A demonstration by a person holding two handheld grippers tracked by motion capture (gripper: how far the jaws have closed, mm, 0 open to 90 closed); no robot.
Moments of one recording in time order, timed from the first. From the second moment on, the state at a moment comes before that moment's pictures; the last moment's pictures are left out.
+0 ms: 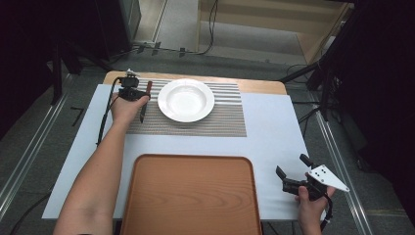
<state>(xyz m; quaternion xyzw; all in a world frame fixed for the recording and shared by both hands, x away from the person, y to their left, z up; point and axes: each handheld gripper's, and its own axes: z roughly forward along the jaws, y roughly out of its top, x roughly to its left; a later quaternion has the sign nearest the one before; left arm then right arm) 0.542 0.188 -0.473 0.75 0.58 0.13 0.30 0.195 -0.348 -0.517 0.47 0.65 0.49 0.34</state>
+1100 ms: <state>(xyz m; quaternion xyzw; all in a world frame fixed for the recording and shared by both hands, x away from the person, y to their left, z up) 0.549 0.174 -0.472 0.78 0.56 0.17 0.23 0.196 -0.348 -0.518 0.47 0.65 0.49 0.34</state>
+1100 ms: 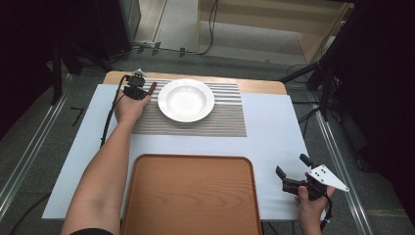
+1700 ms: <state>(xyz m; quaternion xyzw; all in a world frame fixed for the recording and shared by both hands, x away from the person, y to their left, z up) 0.517 0.181 -0.452 0.79 0.53 0.16 0.26 0.196 -0.347 -0.518 0.47 0.65 0.49 0.34</state>
